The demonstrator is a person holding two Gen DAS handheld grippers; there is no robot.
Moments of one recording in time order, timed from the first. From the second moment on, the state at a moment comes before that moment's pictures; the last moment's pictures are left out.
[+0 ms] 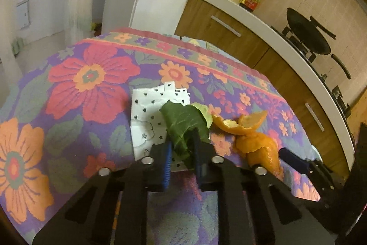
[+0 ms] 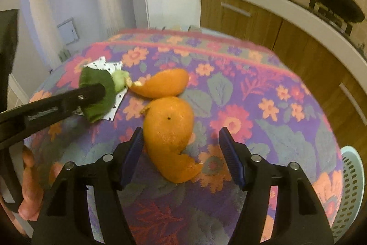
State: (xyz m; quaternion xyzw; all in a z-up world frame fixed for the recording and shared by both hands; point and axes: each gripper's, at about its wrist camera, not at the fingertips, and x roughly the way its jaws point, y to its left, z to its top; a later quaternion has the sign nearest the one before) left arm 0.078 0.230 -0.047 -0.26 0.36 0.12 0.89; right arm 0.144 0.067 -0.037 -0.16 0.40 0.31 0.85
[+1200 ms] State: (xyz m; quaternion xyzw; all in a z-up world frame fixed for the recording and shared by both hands) left arm 0.044 0.152 0.023 -0.18 0.22 -0.01 0.96; right arm 0.075 -0.068 0.015 -0.06 0.26 0.31 0.91
